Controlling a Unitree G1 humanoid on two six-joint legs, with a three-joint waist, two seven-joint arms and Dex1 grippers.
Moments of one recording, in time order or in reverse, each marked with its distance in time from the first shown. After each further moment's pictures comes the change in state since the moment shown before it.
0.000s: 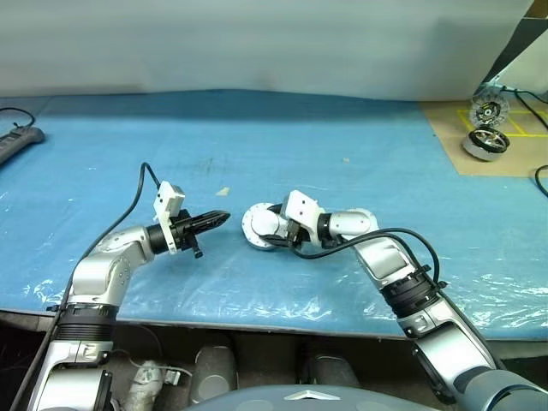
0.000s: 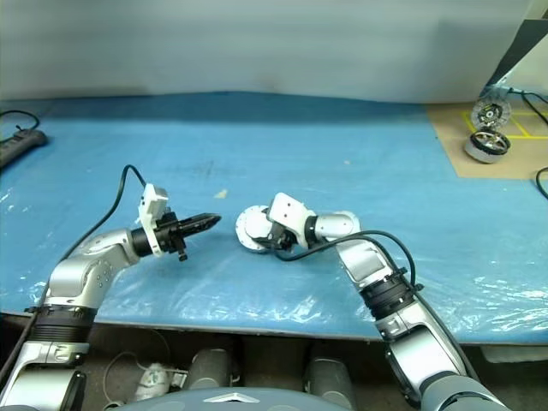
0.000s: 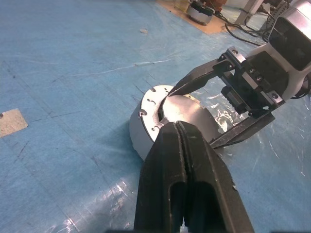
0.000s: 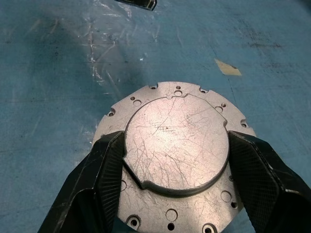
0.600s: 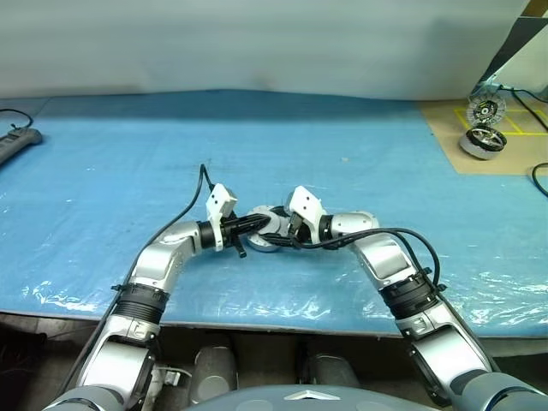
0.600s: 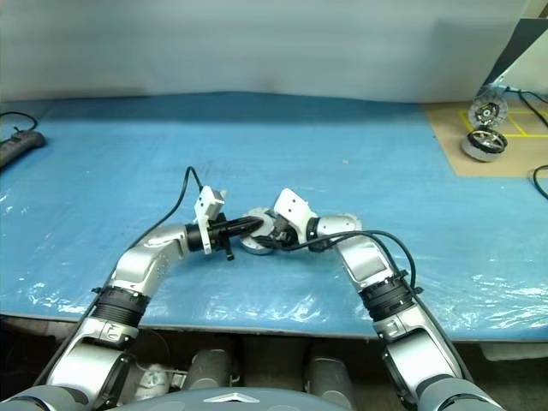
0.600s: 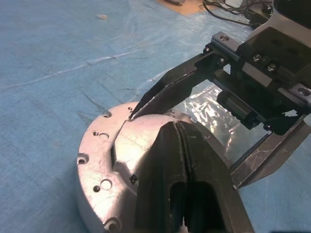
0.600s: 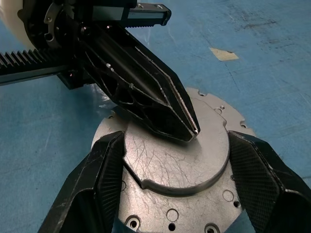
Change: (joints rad) left arm -0.137 -0.194 -0.181 0.180 0.166 -0.155 0.039; right arm 0.017 0.028 -0.042 -0.022 0.057 0.109 -0.025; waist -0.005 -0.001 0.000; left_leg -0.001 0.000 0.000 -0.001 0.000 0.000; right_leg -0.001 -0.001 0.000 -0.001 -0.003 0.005
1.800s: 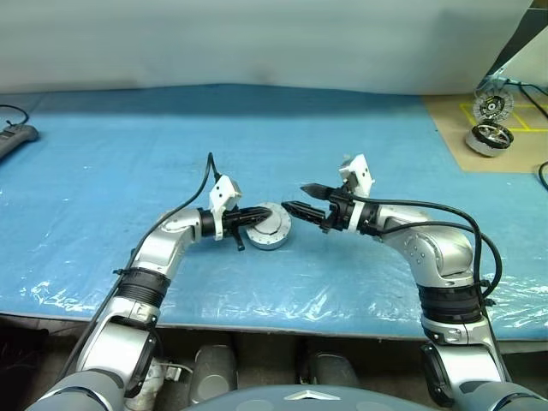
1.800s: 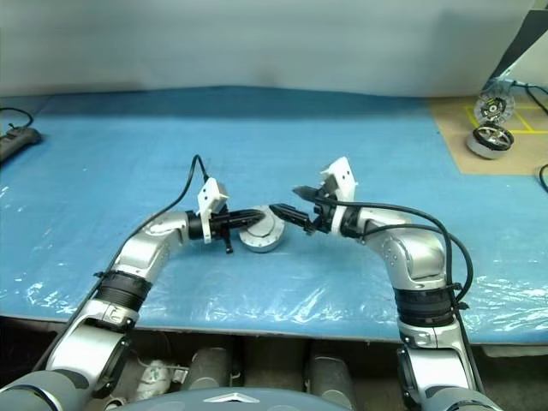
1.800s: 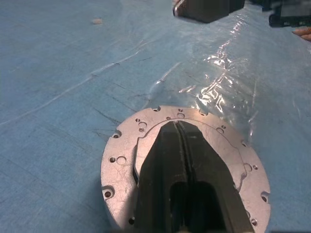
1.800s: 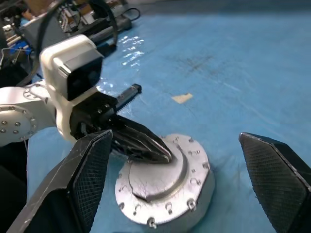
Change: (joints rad) left arm -0.094 0.032 -0.044 0.109 0.088 -0.143 -0.060; right arm 0.072 -0.032 -0.388 -0.310 0.457 0.531 -0.125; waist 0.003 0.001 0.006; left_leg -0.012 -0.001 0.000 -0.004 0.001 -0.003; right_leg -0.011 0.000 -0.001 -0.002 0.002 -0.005
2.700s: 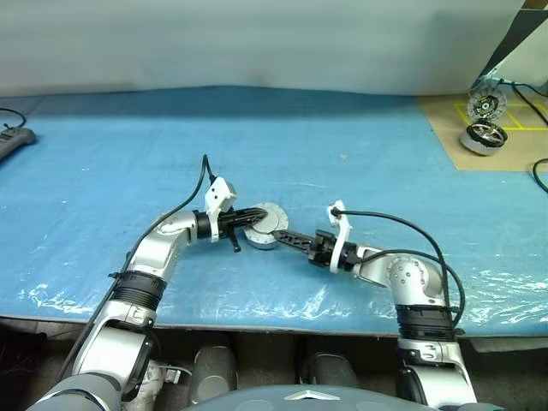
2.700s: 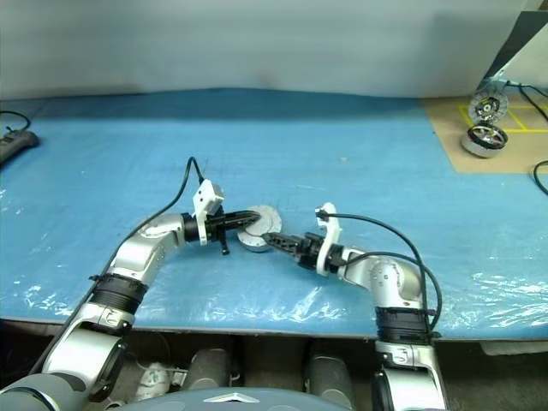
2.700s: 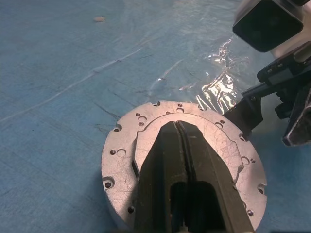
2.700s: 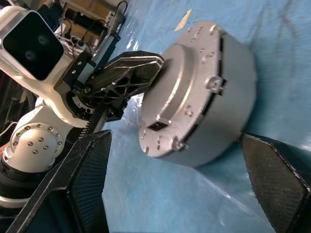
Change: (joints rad) left arm 0.015 0.013 0.016 -0.005 -0.004 0.000 0.002; right arm 0.073 0.218 -0.075 0.222 0.195 0.211 -0.150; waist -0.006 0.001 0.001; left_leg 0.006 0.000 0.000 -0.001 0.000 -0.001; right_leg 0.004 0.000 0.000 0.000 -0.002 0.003
